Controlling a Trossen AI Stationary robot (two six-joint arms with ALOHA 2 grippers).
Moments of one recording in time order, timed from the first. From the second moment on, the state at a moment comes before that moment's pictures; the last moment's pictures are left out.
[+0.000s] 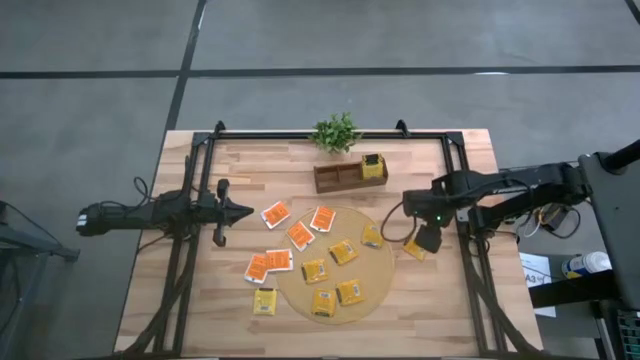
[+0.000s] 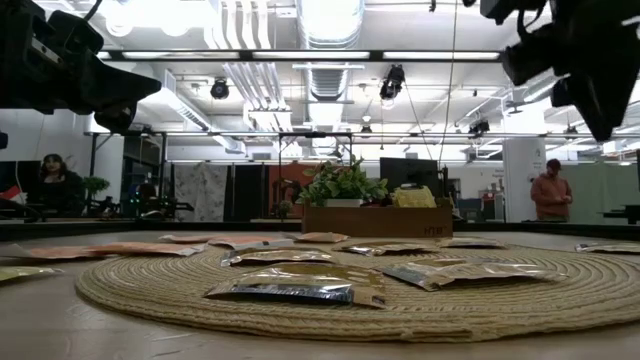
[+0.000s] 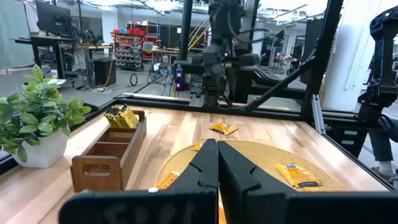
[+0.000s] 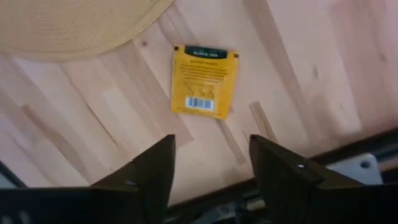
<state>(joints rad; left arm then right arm) 0.00 0.05 0.01 0.03 -0.05 -0.08 0.05 1.18 0.95 -1.32 -0.14 0.59</state>
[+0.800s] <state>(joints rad) 0.00 0.05 0.01 0.03 -0.05 -0.08 0.15 1.41 0.81 -1.00 -0.03 0.73</state>
